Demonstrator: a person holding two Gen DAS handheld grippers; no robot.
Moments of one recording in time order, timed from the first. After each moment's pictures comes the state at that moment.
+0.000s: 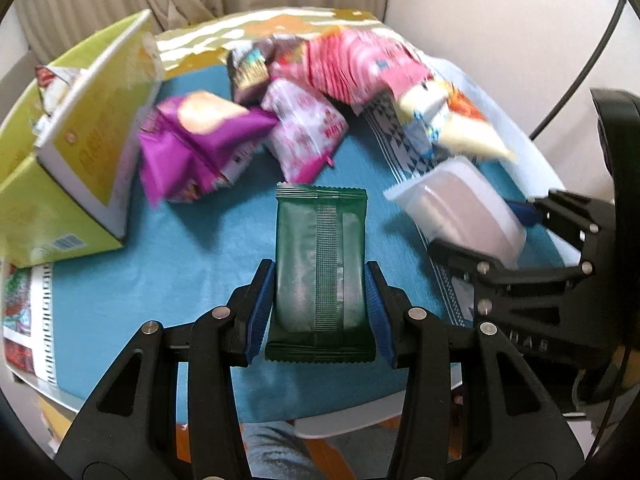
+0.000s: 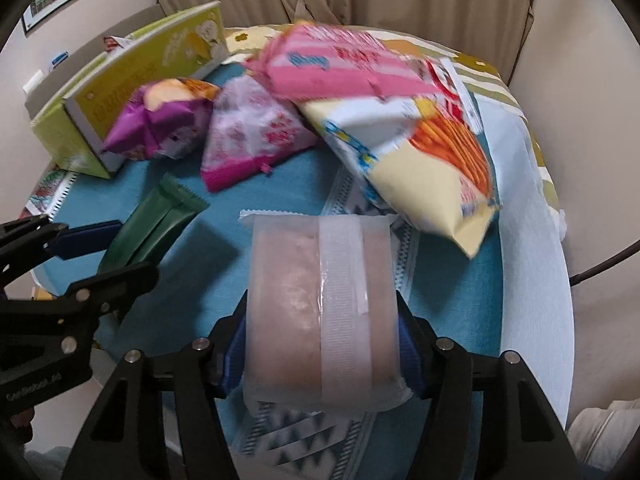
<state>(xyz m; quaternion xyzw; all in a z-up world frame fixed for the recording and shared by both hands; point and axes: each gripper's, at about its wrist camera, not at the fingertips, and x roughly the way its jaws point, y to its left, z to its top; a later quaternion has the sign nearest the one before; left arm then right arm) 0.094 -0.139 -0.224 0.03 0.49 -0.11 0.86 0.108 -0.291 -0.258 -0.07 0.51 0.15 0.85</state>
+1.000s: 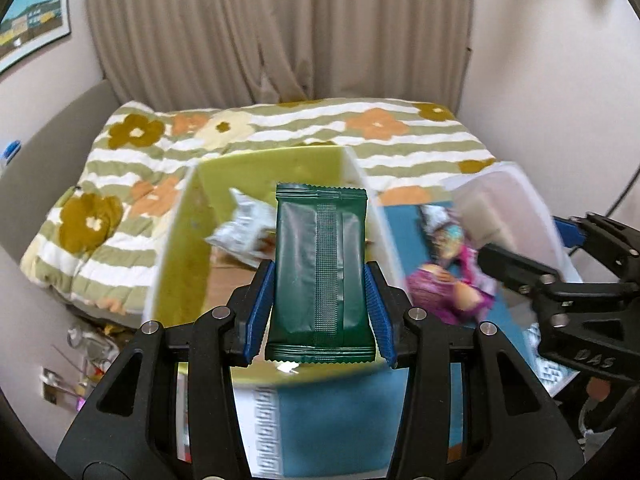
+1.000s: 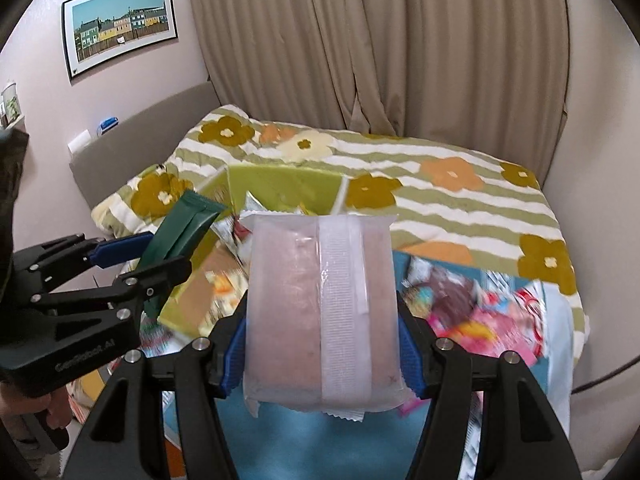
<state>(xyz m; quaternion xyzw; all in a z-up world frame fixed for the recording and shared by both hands) 0.170 0.089 -0.067 0.01 0.39 -0.02 0.92 0.167 -0.092 -0.083 -0.04 0.37 0.21 0.90</state>
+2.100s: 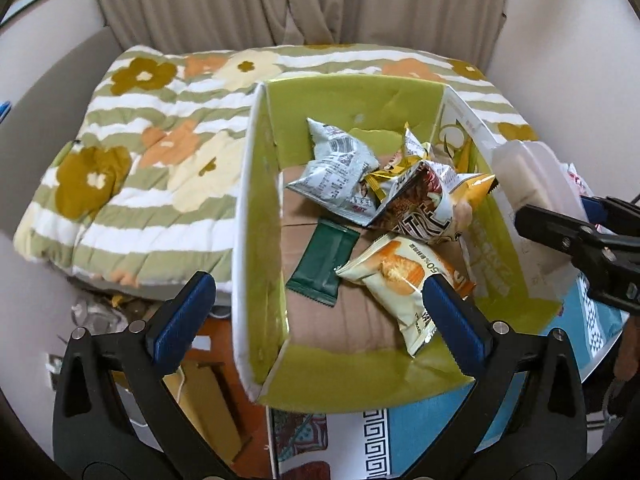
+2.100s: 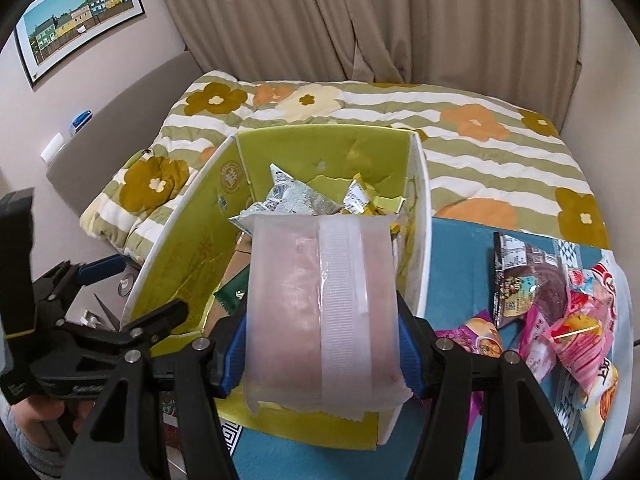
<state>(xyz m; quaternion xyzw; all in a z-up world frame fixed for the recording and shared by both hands) 0.216 0.199 -0.140 0.00 0.47 -0.01 0.88 0.231 0.015 -0.129 0.00 0.47 0.18 0.87</state>
